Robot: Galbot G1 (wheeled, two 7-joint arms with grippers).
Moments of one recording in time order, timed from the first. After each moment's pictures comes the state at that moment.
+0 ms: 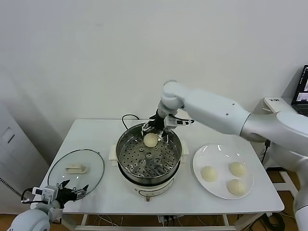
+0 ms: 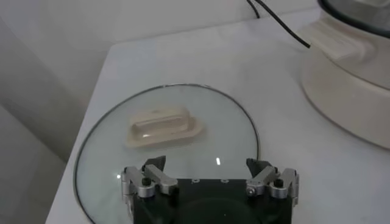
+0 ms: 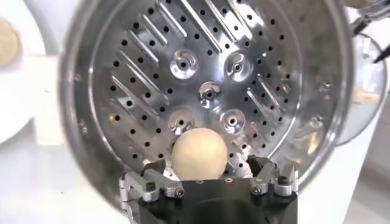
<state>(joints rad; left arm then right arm) 1.46 -0.75 -0.44 -1.91 -0.68 0.48 -0.17 0.54 1.14 -1.16 1.16 -0.23 0.82 -1.00</state>
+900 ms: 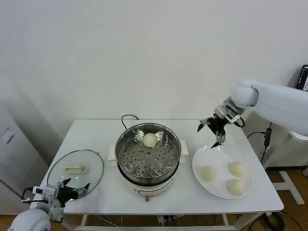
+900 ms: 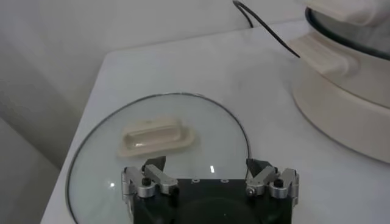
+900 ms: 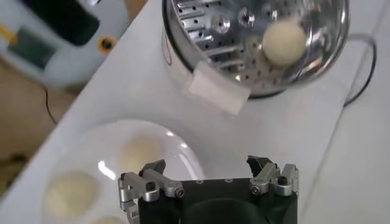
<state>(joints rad) 1.47 -0.76 -0.46 -1.93 -0.69 0.48 -0.17 0.70 0.73 -1.57 1.30 0.46 0.11 -1.05</state>
